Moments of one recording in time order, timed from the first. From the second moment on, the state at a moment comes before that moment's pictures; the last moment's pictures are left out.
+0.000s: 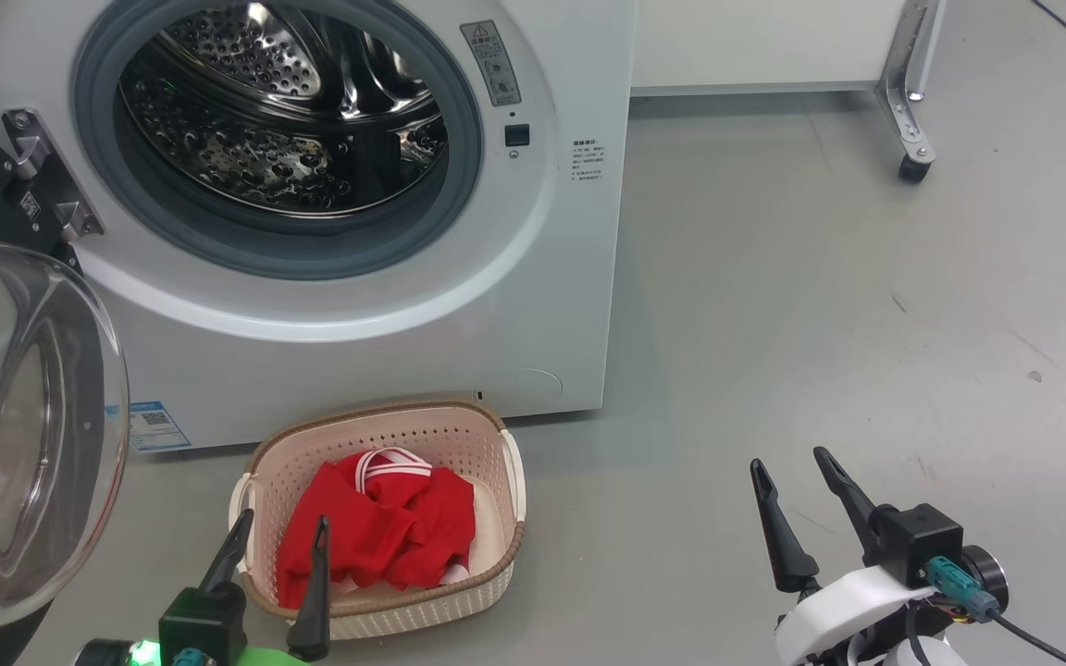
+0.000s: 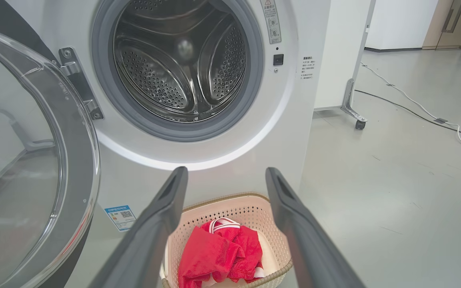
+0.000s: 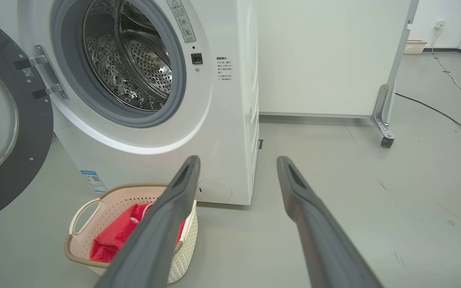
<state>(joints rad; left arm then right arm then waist) 0.12 0.07 -0.19 0.05 -0.19 0.07 -0.12 -0.01 -0.05 0.23 0.31 0.25 0.05 -0.26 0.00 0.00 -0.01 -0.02</state>
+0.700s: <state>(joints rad) 0.13 0.07 -0.19 0.03 -0.19 0.08 -0.12 -0.01 -0.05 0.23 0.31 0.25 0.05 -0.26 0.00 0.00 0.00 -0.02</state>
